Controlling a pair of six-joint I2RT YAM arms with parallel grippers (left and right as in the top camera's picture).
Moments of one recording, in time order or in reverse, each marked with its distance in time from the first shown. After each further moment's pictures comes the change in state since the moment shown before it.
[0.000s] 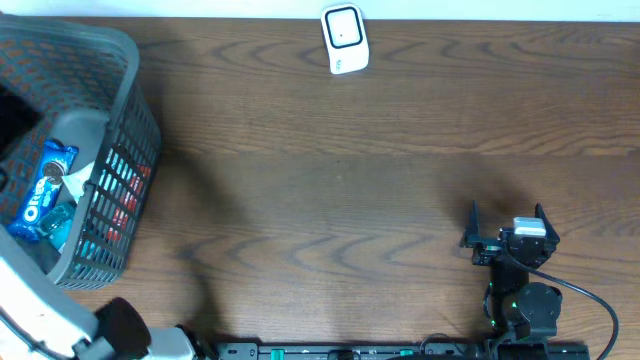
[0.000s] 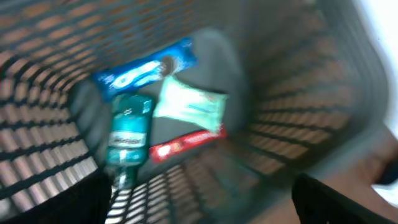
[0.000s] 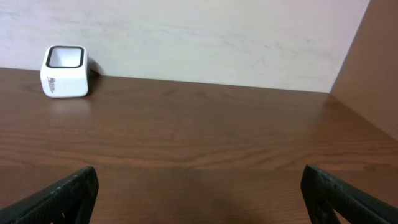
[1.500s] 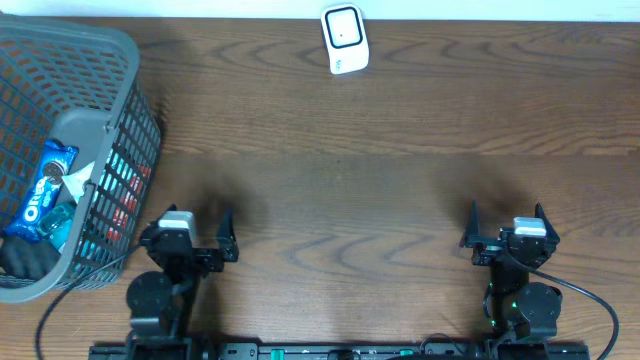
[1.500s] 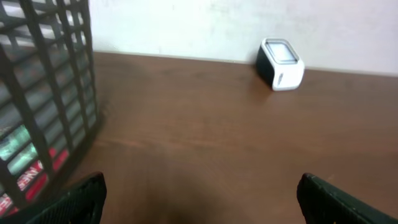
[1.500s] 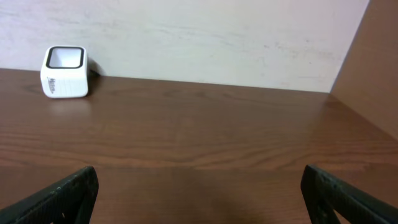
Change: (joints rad) left arm -0.627 -1.493 -1.995 1.314 0.085 0.229; right arm 0.000 0.000 0.001 -0.001 0.000 0.002
